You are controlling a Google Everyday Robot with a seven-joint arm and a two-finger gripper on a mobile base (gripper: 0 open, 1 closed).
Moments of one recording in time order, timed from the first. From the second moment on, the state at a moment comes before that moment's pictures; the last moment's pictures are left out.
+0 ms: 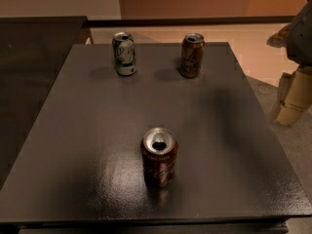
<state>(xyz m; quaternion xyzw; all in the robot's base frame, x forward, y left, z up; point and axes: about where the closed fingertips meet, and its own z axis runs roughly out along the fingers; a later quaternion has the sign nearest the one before) 0.438 -0.217 0.976 -0.60 0.78 -0.03 0.16</state>
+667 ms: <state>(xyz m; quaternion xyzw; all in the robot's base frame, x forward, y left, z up) 0.438 -0.214 0.978 -0.60 0.78 -0.03 0.17</state>
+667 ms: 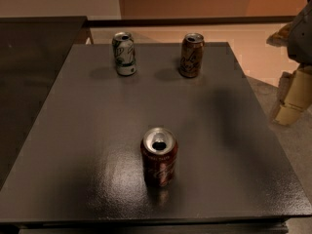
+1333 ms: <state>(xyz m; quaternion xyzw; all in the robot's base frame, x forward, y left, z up) 0.432 -0.164 0.964 -0.63 0.75 0.03 0.22</state>
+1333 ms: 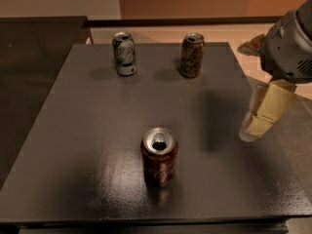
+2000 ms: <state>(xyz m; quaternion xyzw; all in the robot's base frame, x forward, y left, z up) 0.414 -0.088 0.930 -0.67 0.69 0.12 0.26</state>
